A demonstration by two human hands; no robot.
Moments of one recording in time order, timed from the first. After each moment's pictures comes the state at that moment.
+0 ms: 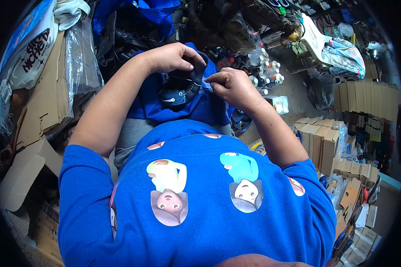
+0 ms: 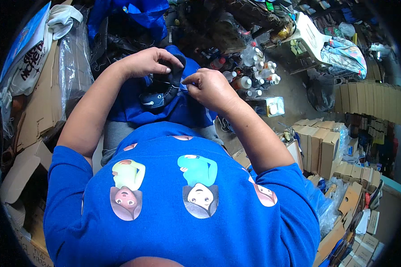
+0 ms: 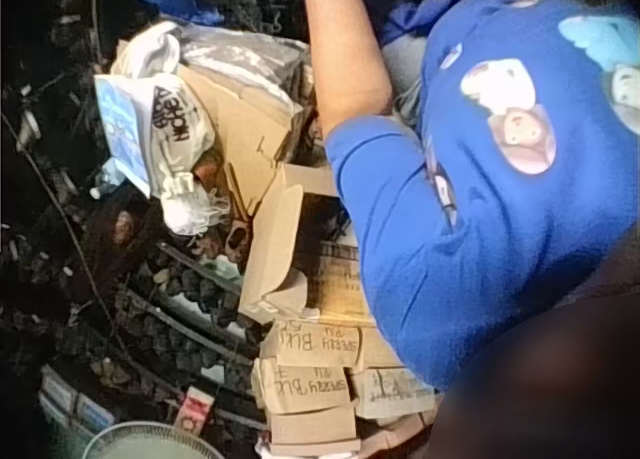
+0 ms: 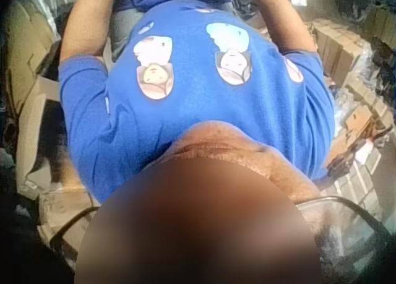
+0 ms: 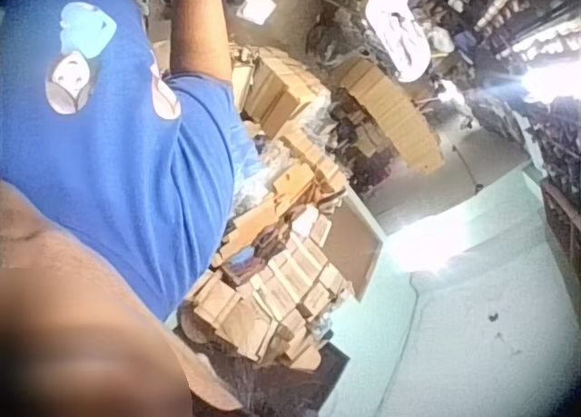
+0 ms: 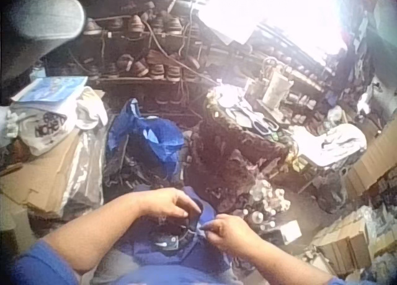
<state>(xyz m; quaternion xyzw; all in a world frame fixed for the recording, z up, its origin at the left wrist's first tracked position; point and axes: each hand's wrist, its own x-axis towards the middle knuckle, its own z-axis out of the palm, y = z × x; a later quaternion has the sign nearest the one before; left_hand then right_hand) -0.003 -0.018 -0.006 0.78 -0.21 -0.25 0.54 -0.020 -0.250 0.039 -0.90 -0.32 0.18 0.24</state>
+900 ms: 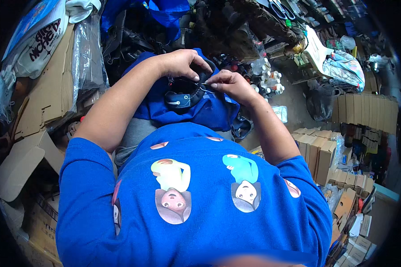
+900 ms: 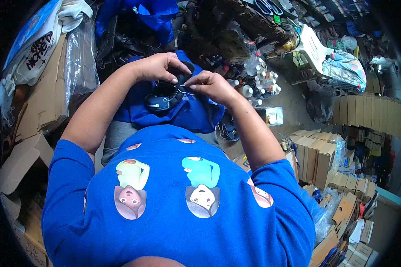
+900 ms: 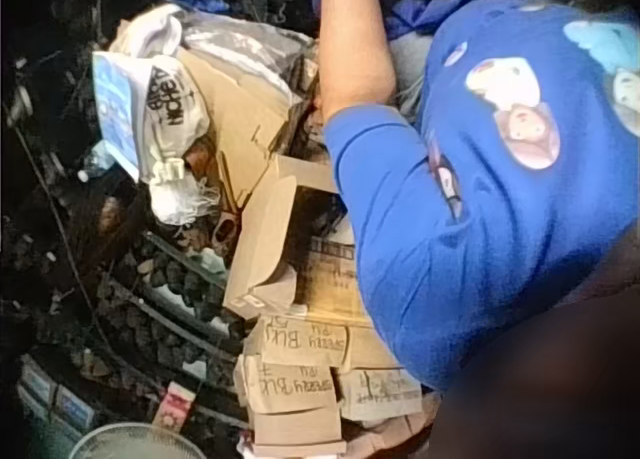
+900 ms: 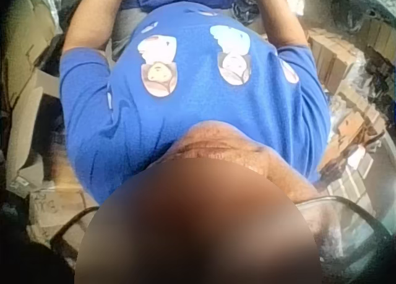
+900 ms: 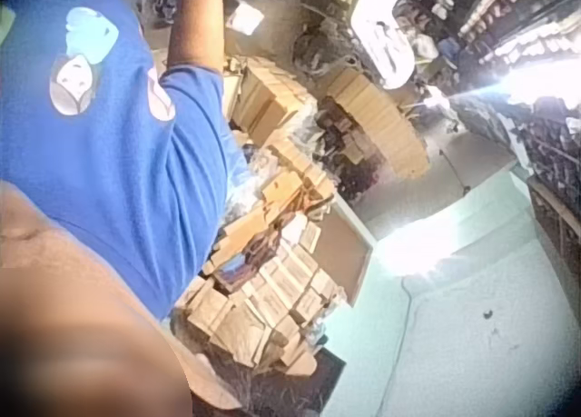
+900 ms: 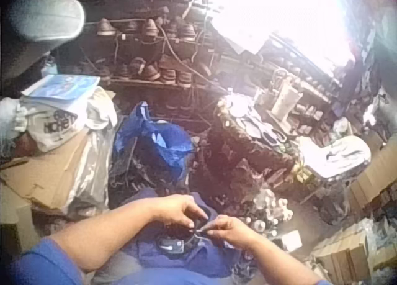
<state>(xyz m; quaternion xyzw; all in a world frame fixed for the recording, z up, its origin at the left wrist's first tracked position) -0.004 -0.020 -0.007 0.81 -0.24 -0.24 0.47 0.019 -0.260 -0.012 -0.78 -0.29 0.36 0.43</state>
